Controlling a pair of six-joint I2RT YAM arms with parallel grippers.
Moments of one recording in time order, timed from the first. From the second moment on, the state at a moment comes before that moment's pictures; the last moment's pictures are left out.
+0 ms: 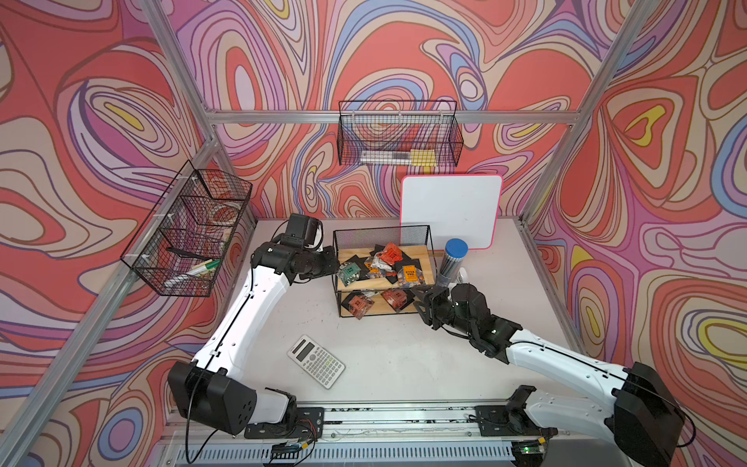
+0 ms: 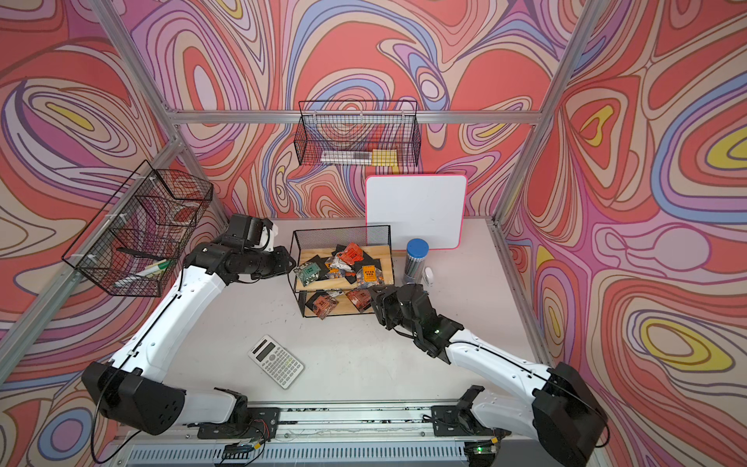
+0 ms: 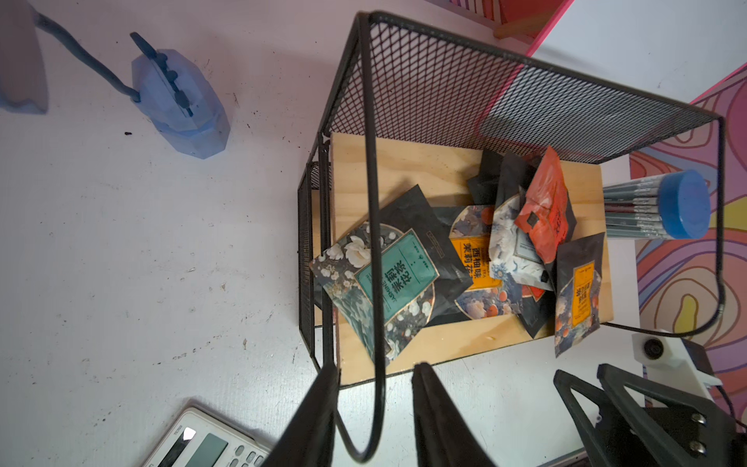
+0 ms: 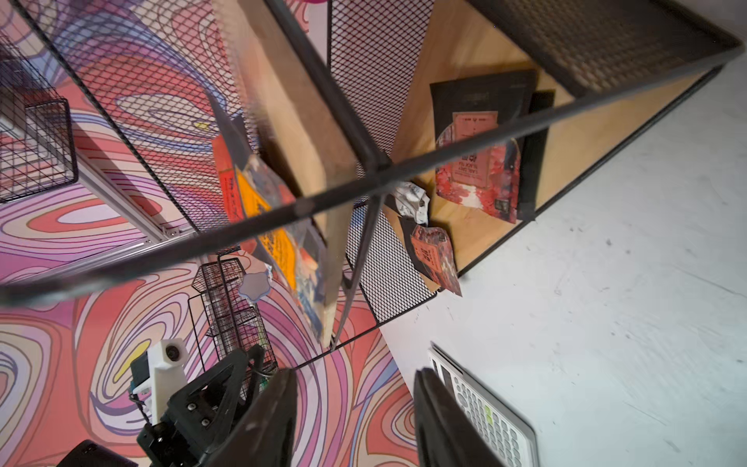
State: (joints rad) left arm -0.26 1.38 1.45 -0.98 0.17 -0.44; right arm 0.71 1.16 0.62 0.14 -0.02 1.74
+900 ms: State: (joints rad) left arm -0.26 1.40 1.45 -0.98 0.18 -0.42; right arm 0.71 1.30 0.62 0.36 0.05 1.78
